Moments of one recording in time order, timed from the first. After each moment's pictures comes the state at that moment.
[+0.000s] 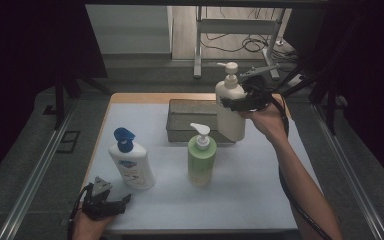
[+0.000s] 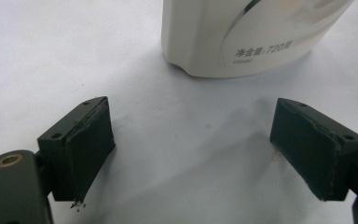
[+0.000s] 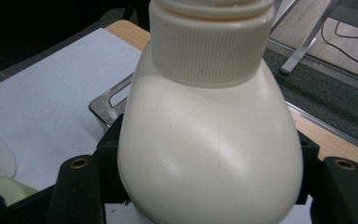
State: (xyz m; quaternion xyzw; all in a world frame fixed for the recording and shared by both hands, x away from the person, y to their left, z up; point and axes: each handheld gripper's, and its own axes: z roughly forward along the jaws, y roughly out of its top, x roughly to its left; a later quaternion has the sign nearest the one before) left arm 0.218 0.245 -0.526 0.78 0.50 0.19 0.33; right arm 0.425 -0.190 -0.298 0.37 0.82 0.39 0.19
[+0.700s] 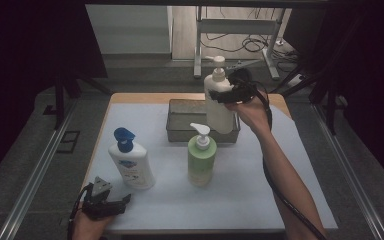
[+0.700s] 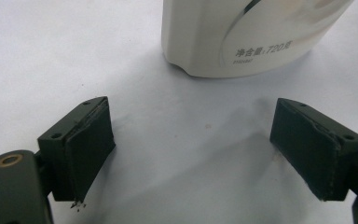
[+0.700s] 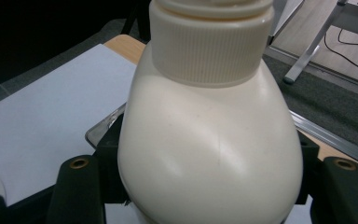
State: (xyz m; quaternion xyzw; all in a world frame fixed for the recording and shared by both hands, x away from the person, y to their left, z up) left arm 0.219 0.245 -0.526 0.78 0.50 0.19 0.33; right arm 0.453 -0.159 -0.304 0.37 0.81 0.41 0.19
